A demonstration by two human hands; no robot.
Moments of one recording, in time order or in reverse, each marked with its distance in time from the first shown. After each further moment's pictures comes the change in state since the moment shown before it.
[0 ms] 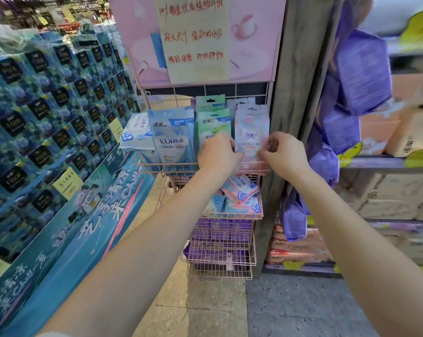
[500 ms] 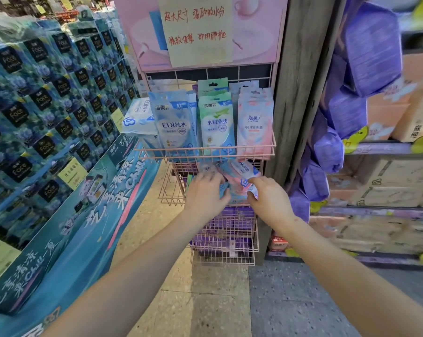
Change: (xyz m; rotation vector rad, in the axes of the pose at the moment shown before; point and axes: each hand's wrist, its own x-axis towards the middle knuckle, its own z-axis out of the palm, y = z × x) left_hand -0.086 -0.105 0.055 0.330 0.001 0.280; right_hand -0.103 0.054 0.092 -0.201 -0.127 -0.234
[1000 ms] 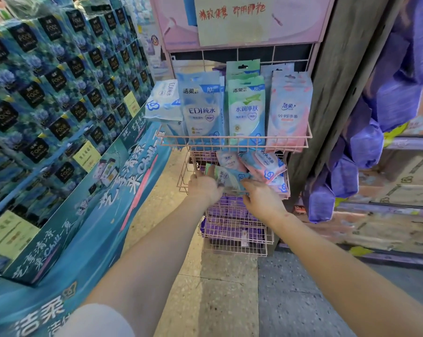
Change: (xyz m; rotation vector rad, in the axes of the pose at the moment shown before) left_hand 0.020 -0.075 0.043 0.020 -0.543 -0.424; right_hand 0.015 -0.041 0.062 -0.018 -0.229 -0.116
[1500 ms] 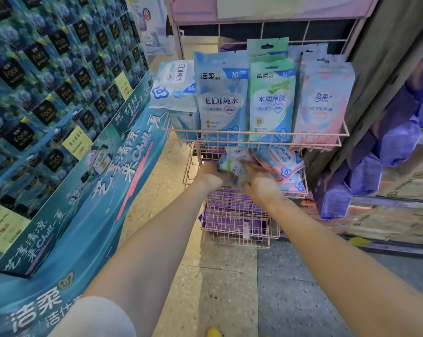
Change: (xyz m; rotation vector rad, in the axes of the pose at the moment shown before) left_hand 0.051 -0.024 0.006 -0.703 -0.126 -0.009; right_hand 0.059 -0.015 0.027 -0.052 -0.093 0.184
